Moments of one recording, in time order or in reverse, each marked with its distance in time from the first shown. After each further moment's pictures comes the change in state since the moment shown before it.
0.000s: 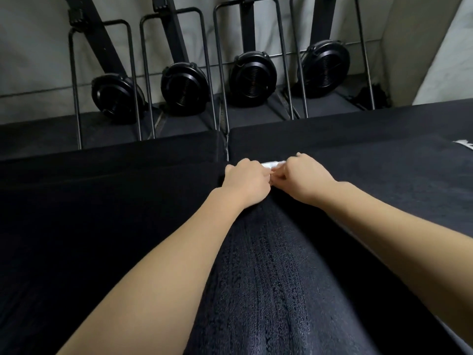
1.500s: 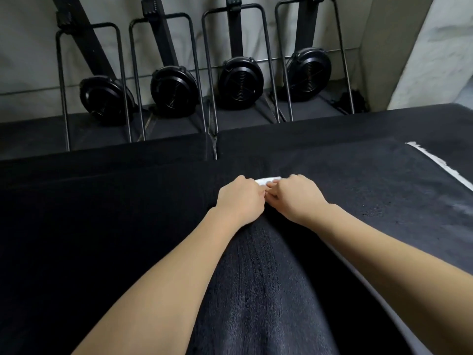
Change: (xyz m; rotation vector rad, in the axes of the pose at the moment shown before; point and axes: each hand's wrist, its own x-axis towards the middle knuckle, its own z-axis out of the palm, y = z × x) left_hand -0.063 0.035 0.005 0.054 0.025 0.033; right_hand -0.082 -0.018 -0.017 -0.236 0.072 -0.073
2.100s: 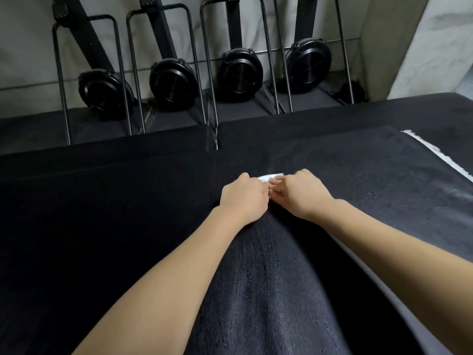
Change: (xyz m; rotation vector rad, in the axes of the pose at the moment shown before) left_hand -0.026 0.005 0.010 0.001 0.033 0.001; right_hand -0.023 0.008 0.012 -0.056 0.116 -0.148
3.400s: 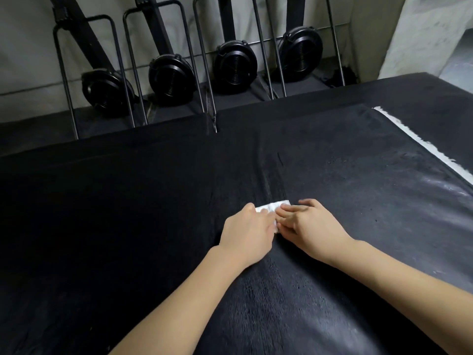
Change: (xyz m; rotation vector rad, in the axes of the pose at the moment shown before) left_hand -0.176 0.048 0.000 0.065 -0.021 0.129; right_hand -0.175 -0.078 -0.048 0.123 -0.037 -0.047
